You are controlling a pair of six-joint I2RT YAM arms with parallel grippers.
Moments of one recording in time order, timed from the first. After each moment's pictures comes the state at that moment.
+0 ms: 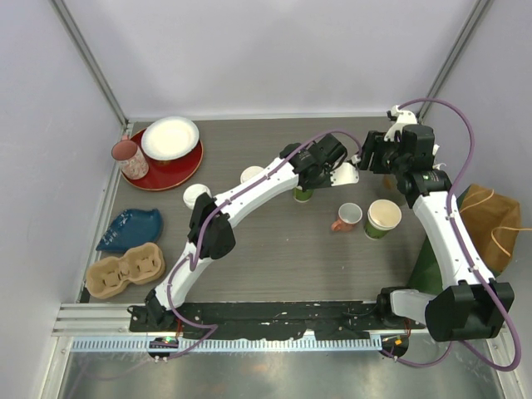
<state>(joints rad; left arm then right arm) -0.95 2.34 2.38 -1.04 -0.16 0.68 0.05 1.20 1.13 -0.41 -0.18 0.16</state>
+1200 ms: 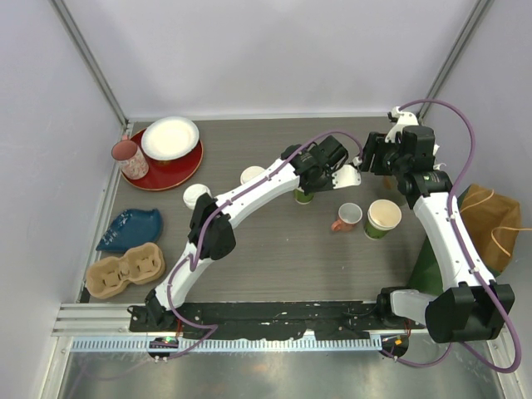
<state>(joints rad) -0.96 2.34 2.38 -1.05 -0.10 0.65 0.05 1.19 1.13 -0.43 -0.16 0.16</state>
